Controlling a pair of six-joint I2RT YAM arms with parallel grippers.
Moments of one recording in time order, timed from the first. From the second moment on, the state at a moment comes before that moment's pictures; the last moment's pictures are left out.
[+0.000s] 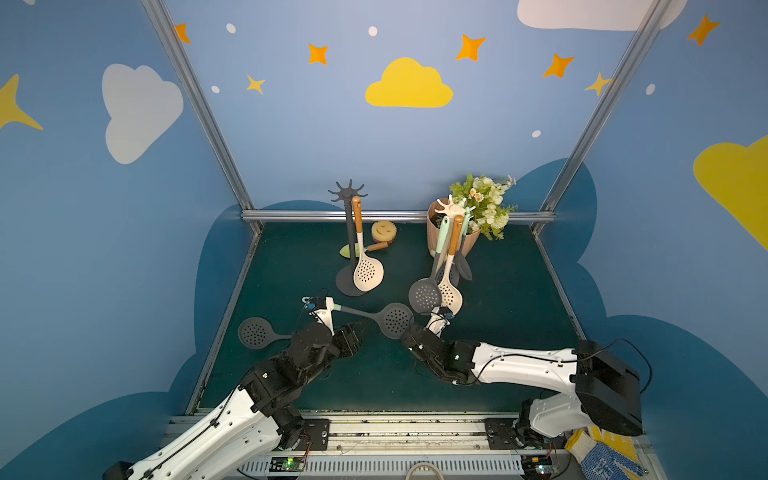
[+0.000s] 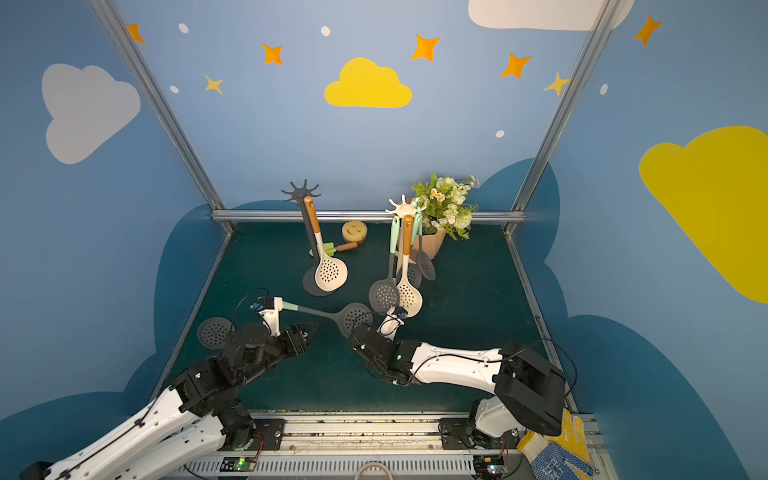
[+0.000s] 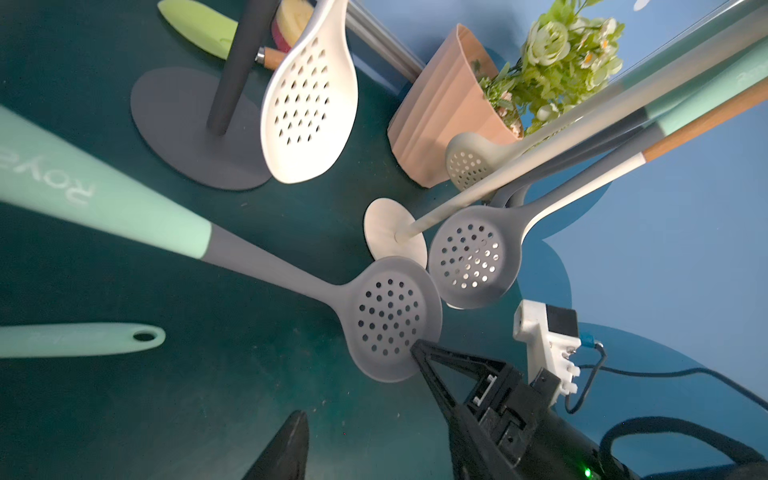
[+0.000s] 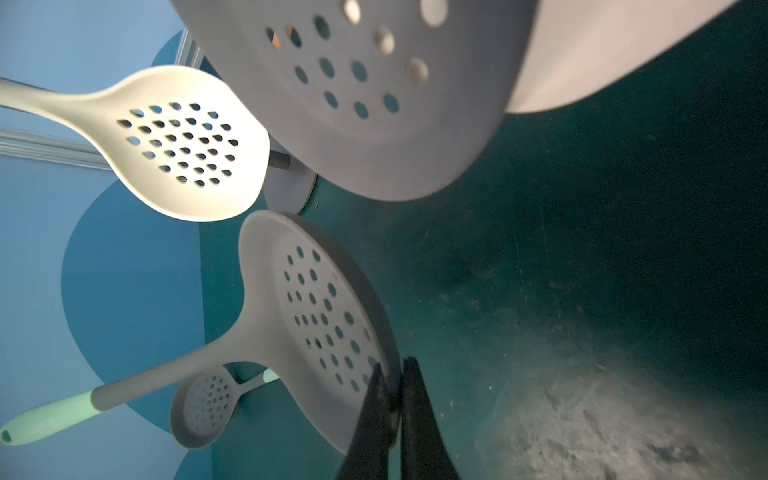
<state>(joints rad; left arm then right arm) -0.80 0.60 0.55 -0.40 -0.19 -0.91 1.20 1.45 0.78 -0.12 0.54 1.57</state>
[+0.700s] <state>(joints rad) -0.85 0.71 0.36 0.10 -0.41 -0.87 1.20 1.38 0.78 -0.16 0.53 1.76</state>
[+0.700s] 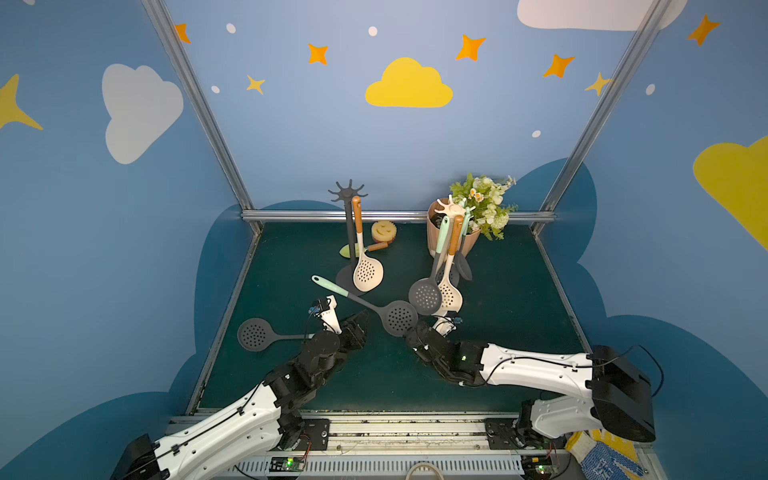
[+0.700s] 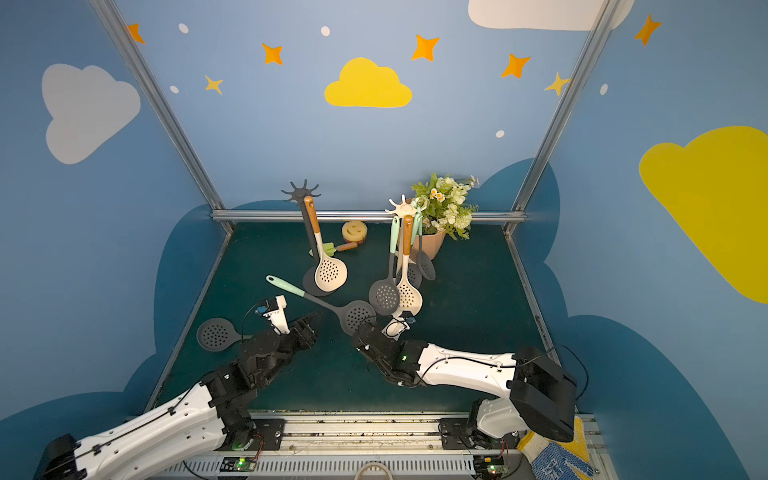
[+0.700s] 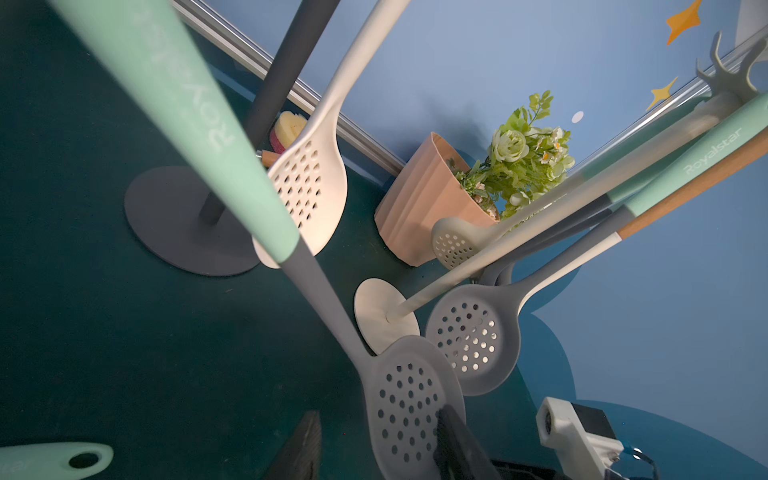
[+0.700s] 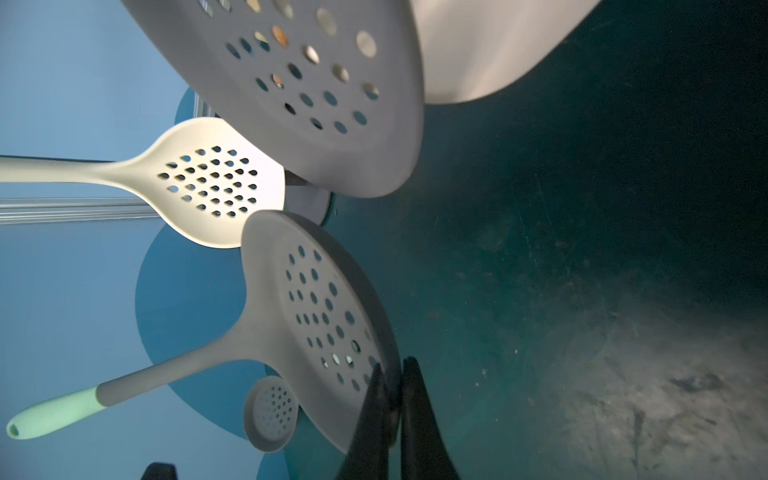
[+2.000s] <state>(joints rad) -0.80 0.97 0.36 0.58 -0.49 -0.75 1.25 1.29 0.76 -0.09 0.48 1.98</state>
